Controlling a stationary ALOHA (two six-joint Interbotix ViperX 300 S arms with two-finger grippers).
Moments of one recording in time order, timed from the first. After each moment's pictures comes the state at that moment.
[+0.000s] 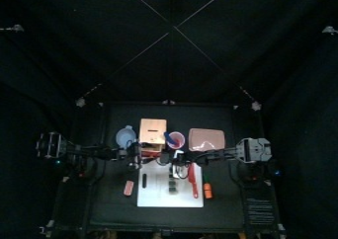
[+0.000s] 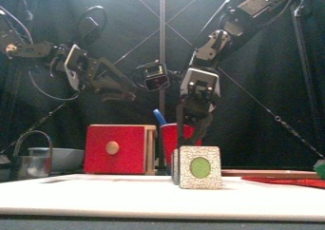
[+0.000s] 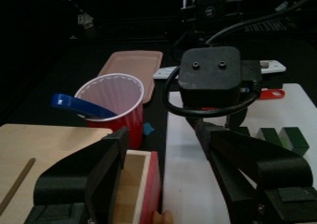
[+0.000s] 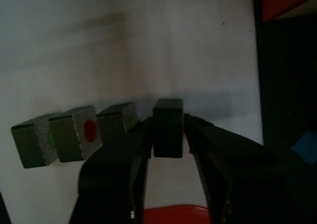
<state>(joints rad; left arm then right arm) 0.12 -0.19 1.06 -0.08 -0.68 0.17 -0.07 0.21 0.39 0.17 0.53 -0.02</state>
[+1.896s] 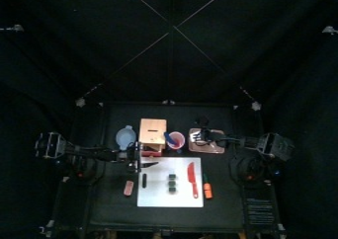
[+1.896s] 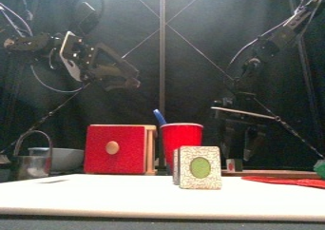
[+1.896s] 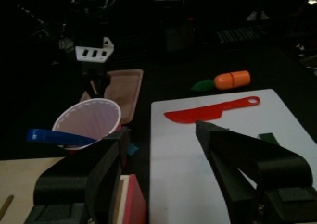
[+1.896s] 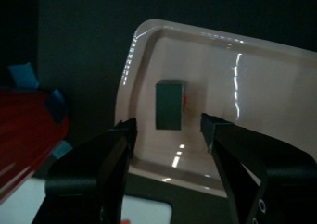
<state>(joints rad) 0.06 -0.21 1.03 -0.01 -0.70 0.17 -0.28 -0.13 0.70 -0.38 0.64 1.14</state>
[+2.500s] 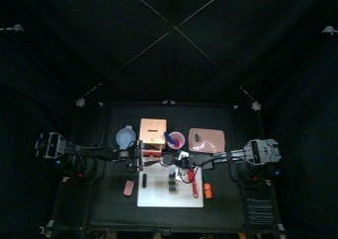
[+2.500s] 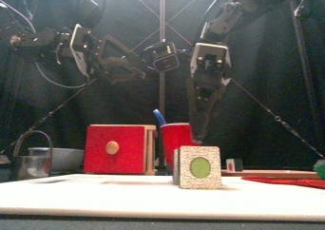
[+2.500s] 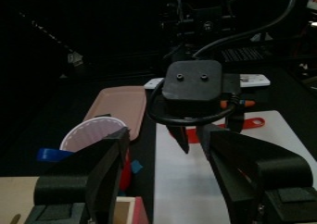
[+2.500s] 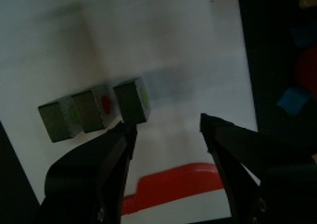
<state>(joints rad) 0.07 -0.21 1.02 -0.08 -0.73 0.16 0.00 0.15 0.36 -0.02 0.66 0.21</state>
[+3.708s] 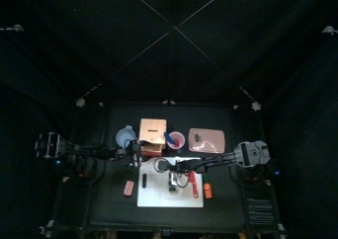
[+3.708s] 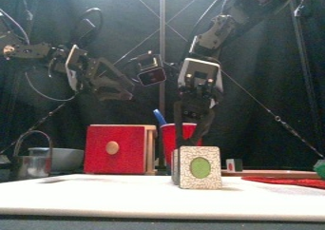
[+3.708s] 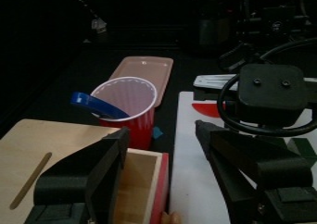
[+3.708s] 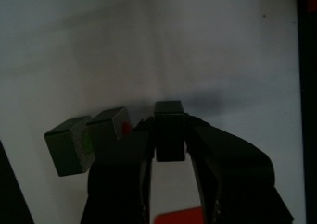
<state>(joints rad) 0.13 -0.21 1.08 -0.13 -0.73 0.17 0.04 0.22 0.38 0.03 0.57 0.25</state>
